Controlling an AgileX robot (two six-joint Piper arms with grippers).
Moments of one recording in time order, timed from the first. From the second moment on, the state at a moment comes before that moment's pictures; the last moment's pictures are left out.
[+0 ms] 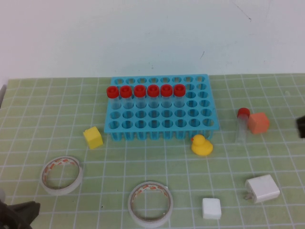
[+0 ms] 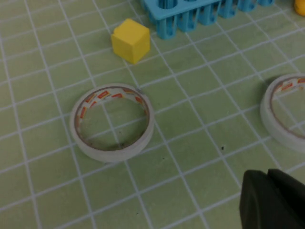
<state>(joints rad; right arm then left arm) 0.10 1.30 -0.92 0.41 0.60 -0.50 -0.10 0.58 -0.39 -0.48 0.52 0.52</state>
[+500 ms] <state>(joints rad) 0.22 1.88 -1.36 0.43 0.72 -0.39 -0.10 0.58 -0.38 -0.53 0.50 0.52</state>
